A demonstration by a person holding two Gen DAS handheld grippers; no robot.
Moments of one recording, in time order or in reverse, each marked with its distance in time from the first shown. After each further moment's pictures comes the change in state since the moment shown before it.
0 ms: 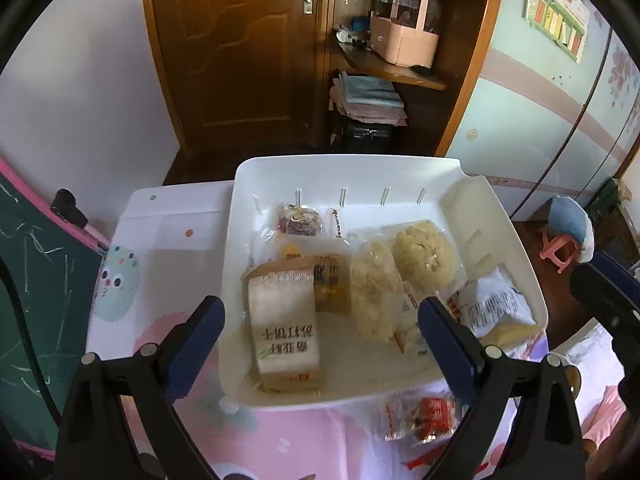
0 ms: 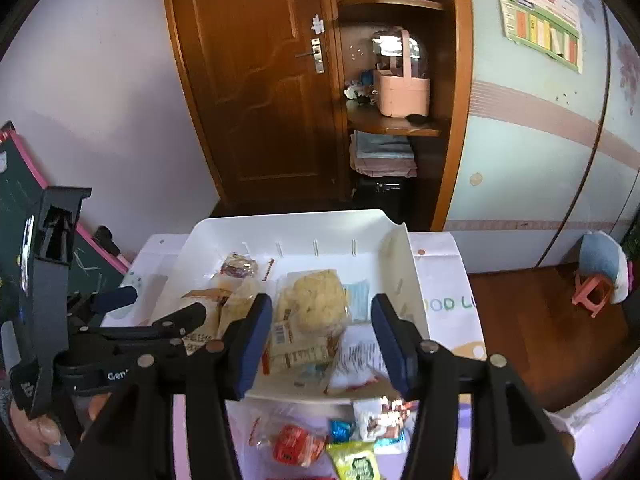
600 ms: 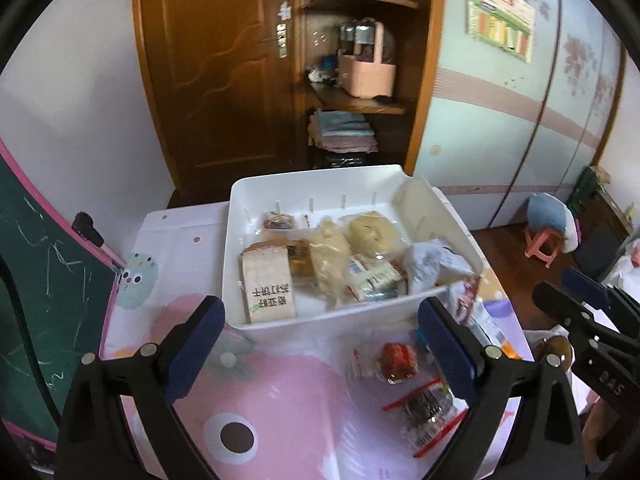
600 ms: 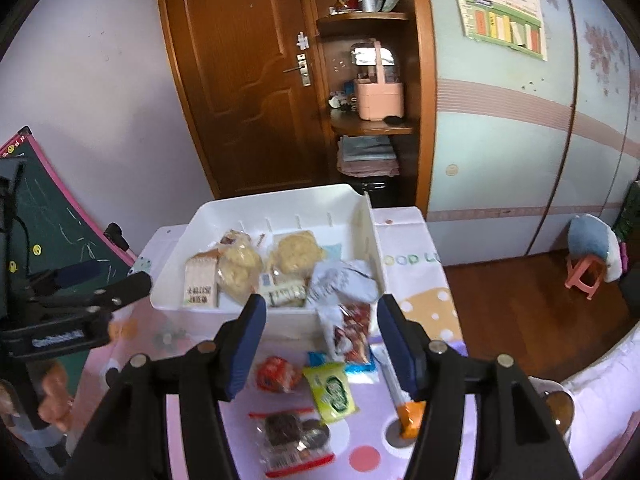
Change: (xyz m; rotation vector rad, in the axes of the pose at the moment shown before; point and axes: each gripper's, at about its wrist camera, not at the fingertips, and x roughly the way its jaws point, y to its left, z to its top) left arm -0.103 -0.035 -0.072 0.097 -0.155 -0.020; right arm -0.070 -0.033 -0.077 0.031 -0.056 -0.027
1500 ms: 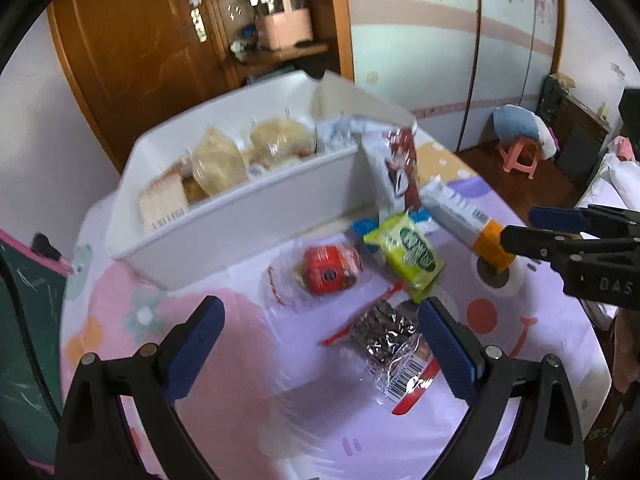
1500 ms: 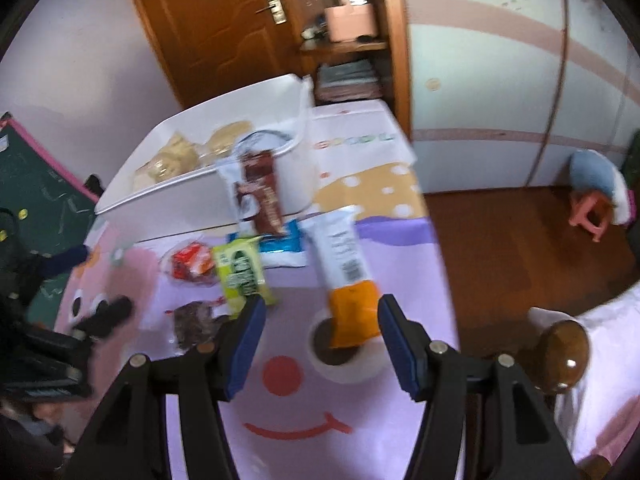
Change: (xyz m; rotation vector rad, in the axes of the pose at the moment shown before) left arm 0.065 -0.087 -0.102 0.238 0.126 -0.062; right arm 0.056 -0.076 -0.091 0.049 0.234 0.084
